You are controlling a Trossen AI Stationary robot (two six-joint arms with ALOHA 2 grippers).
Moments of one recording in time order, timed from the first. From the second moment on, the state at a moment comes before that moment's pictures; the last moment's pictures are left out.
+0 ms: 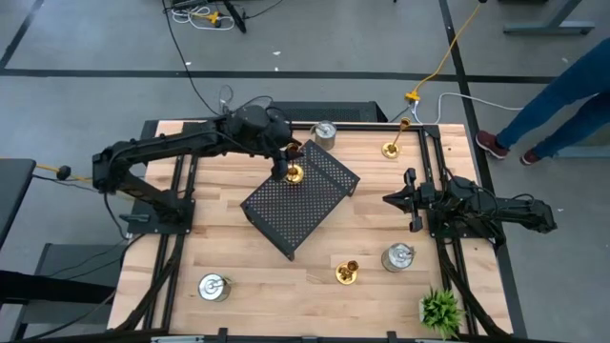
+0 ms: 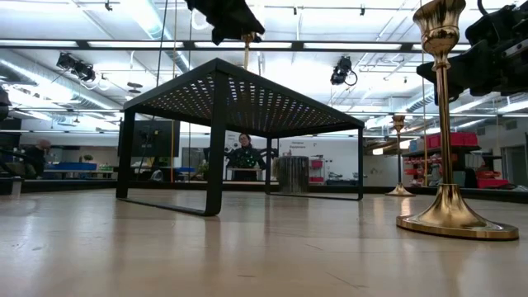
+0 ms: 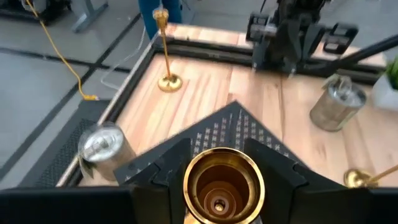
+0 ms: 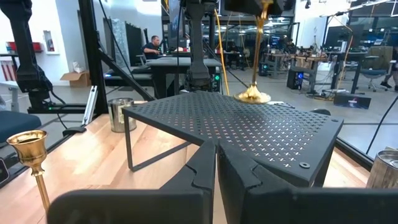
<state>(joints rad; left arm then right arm) 0.28 1.42 1.35 -0.43 0.04 0.02 -0.09 0.00 0.02 0.03 -0.11 -0.01</state>
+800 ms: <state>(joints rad) 0.29 1.44 1.34 -0.42 -0.01 0.09 -0.09 0.00 0.02 0.03 -0.11 -0.01</state>
